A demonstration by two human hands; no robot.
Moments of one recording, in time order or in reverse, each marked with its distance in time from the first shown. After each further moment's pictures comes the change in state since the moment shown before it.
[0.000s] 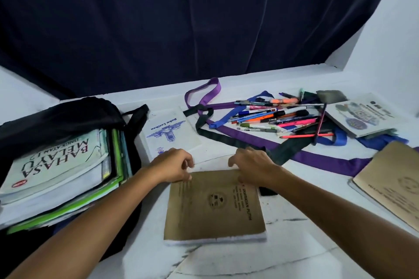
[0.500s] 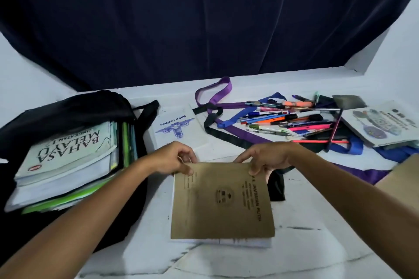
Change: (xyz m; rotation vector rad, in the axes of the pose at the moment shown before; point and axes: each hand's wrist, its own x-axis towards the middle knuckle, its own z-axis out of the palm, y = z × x) left_hand -0.012 0.000 -0.020 -0.520 -0.108 0.033; right_hand 0.028 0.061 -0.022 0.965 -0.656 0.012
